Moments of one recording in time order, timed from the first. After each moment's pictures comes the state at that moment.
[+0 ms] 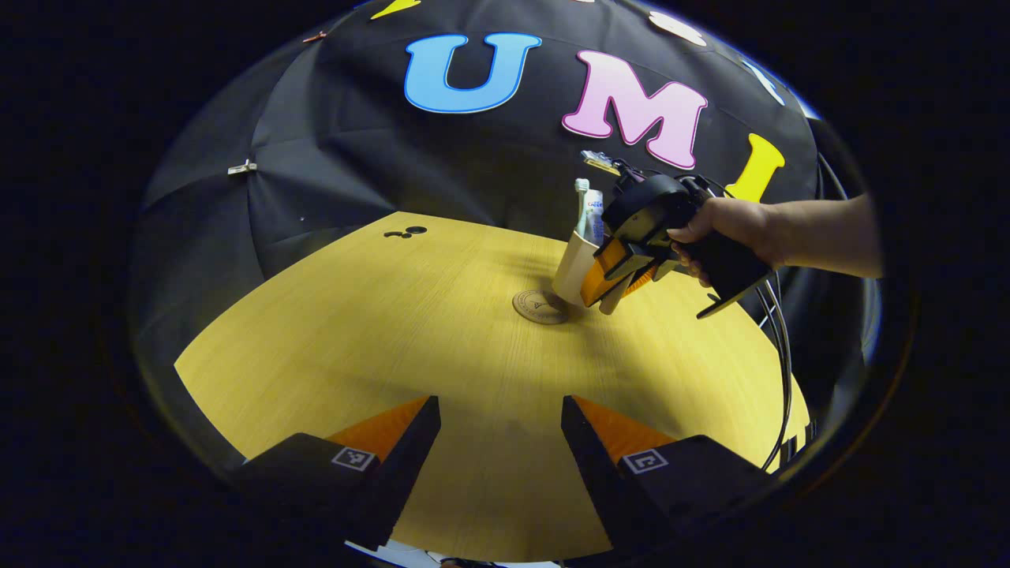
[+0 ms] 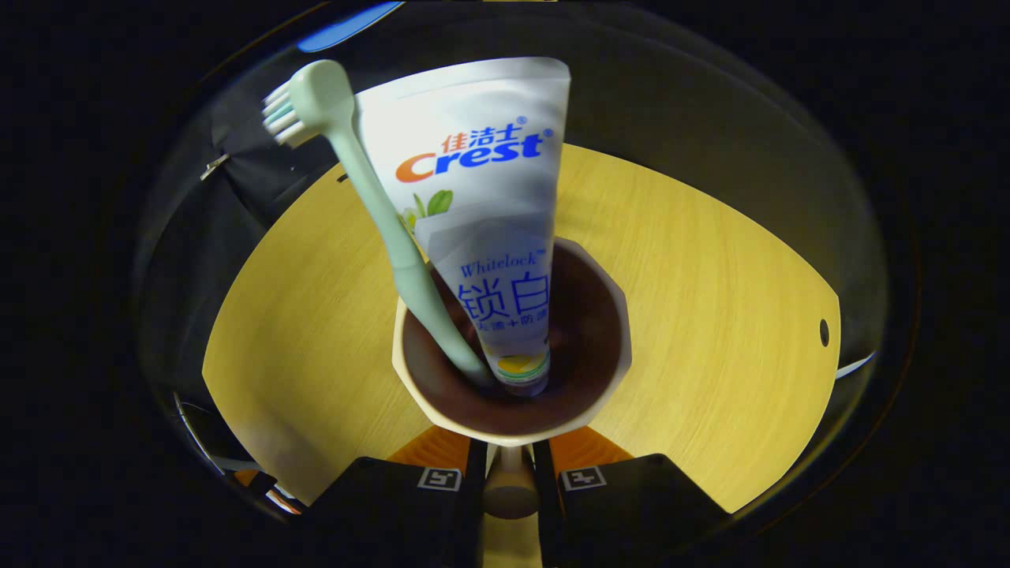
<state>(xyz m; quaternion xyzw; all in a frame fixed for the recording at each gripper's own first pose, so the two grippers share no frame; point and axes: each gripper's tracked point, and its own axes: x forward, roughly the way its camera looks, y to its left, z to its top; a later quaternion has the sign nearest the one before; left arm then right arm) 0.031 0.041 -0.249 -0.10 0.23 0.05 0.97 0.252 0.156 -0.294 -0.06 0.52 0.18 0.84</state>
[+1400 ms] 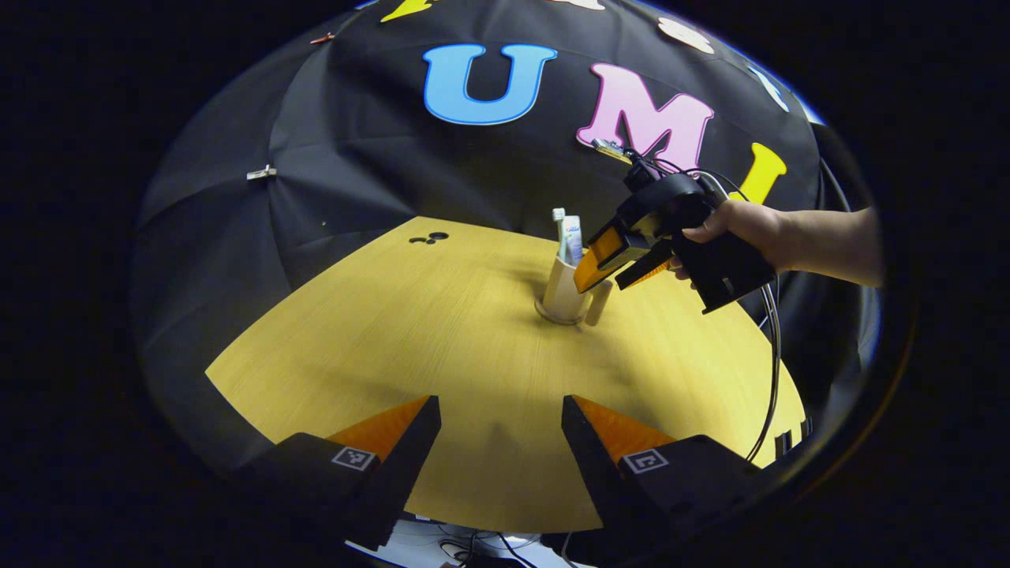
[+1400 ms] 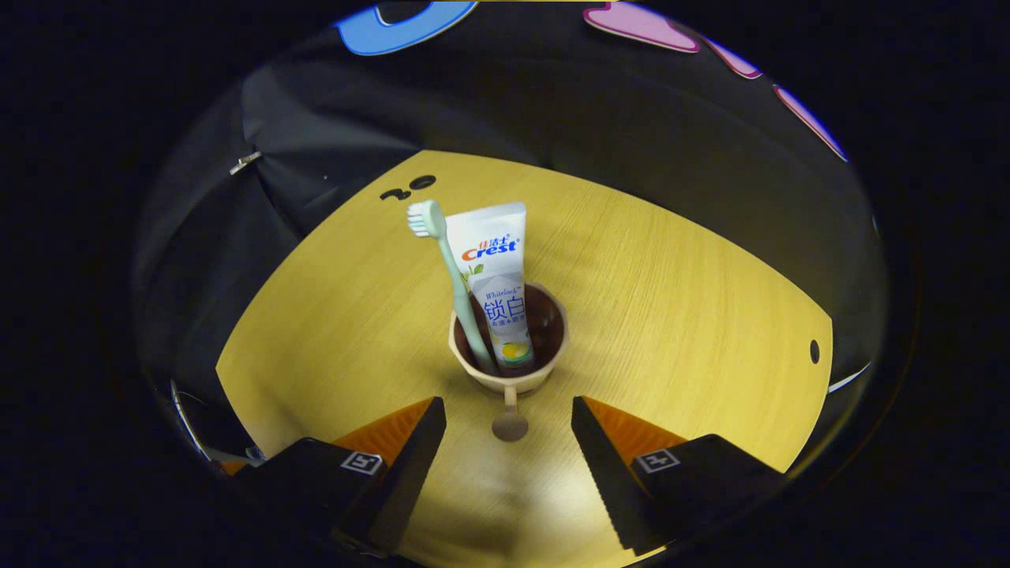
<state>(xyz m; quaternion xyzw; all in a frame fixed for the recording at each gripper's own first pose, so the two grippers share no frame) -0.012 0.066 -0.204 -0.09 0.23 0.04 0.97 0.227 0.181 -0.233 -0.06 0.46 0.20 0.87</state>
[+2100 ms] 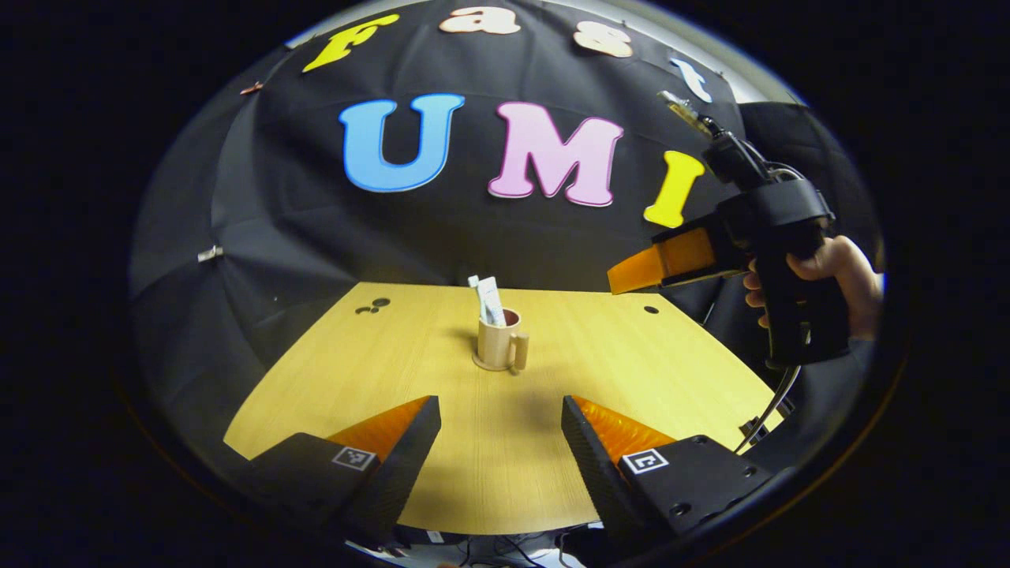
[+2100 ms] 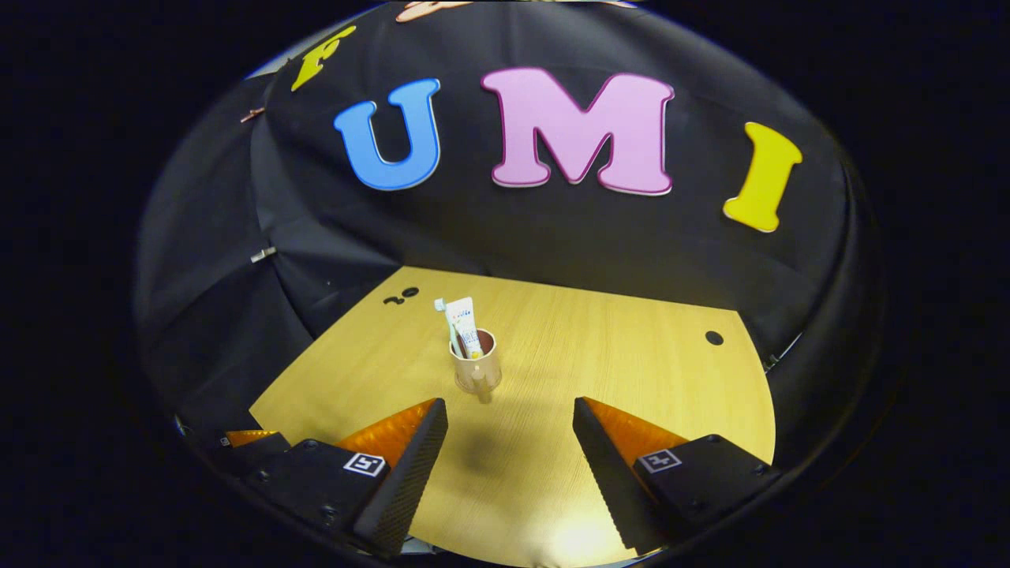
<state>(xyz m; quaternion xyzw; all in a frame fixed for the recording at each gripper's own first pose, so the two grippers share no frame) -0.038 0.011 -0.107 -0.01 0.16 -0.05 0.99 0.067 0.095 -0.061 0.02 0.25 0.11 0.96</state>
